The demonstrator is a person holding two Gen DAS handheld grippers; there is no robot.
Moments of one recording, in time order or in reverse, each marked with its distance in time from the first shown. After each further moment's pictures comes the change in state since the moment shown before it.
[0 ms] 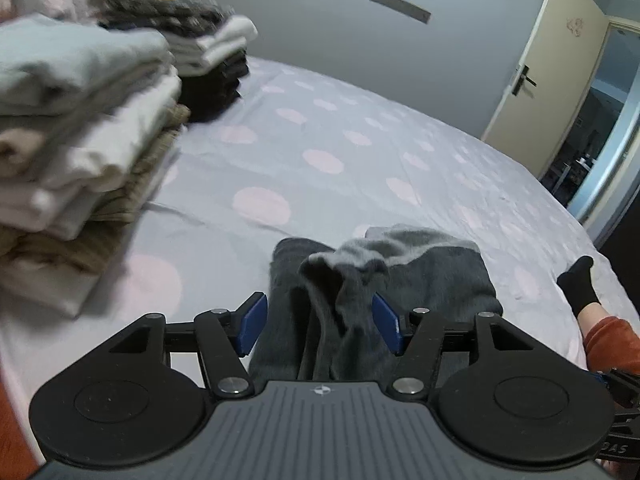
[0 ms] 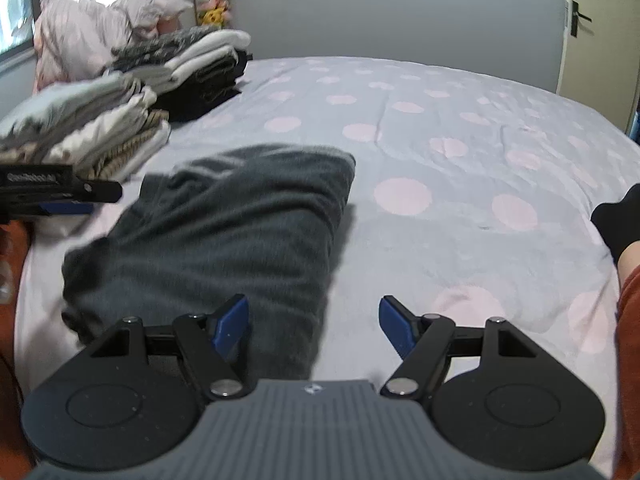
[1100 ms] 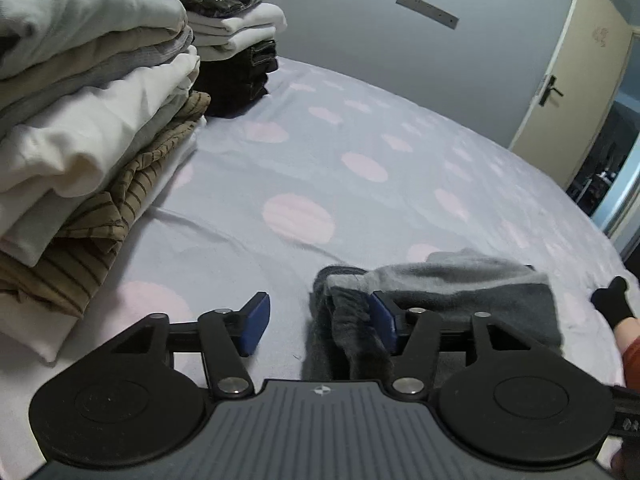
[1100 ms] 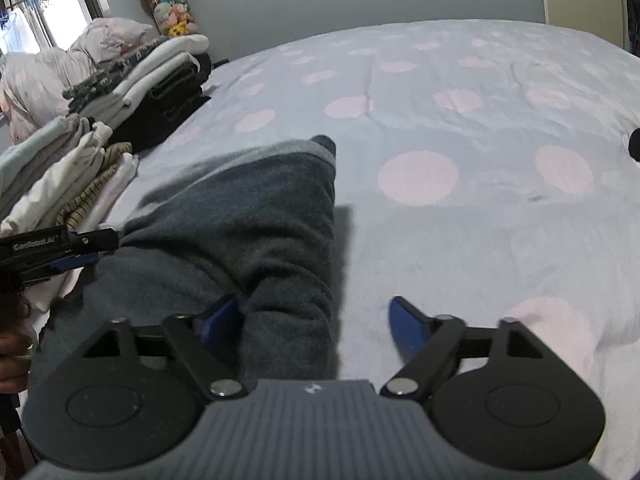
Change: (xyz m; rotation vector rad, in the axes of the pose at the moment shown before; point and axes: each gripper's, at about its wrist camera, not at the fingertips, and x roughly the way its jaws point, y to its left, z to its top) left arm 0.046 0.033 0.003 -0.033 -0.038 0.043; right arm 0.094 -0.029 0.022 0.193 0.033 0.054
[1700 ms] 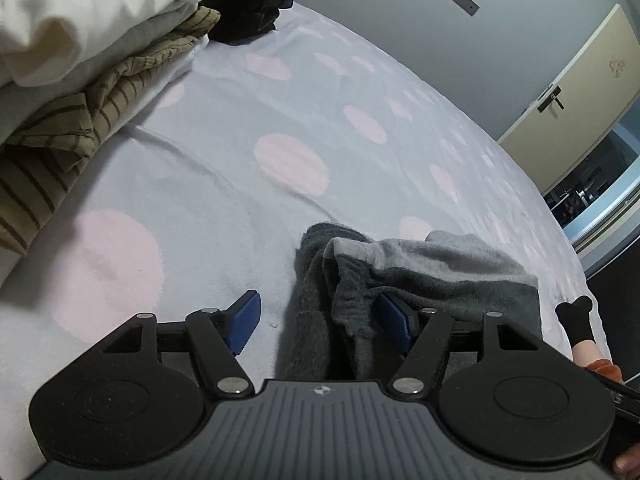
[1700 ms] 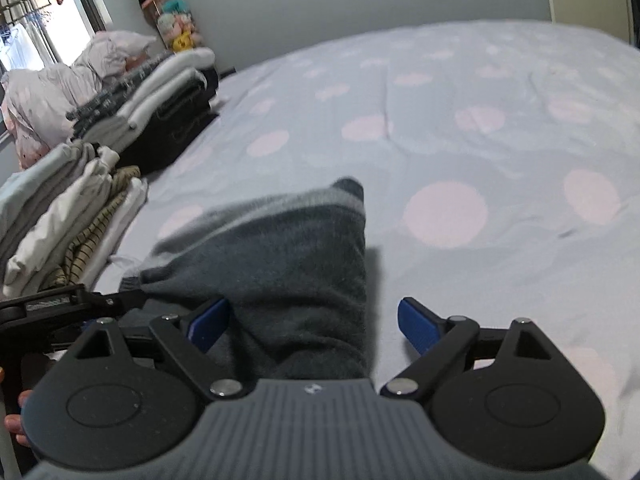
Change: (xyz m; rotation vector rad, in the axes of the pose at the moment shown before) left arm 0.038 0.022 -0.004 -0.174 0.151 -0.110; right arm 0.028 0.007 0.031 0.044 0.030 0.059
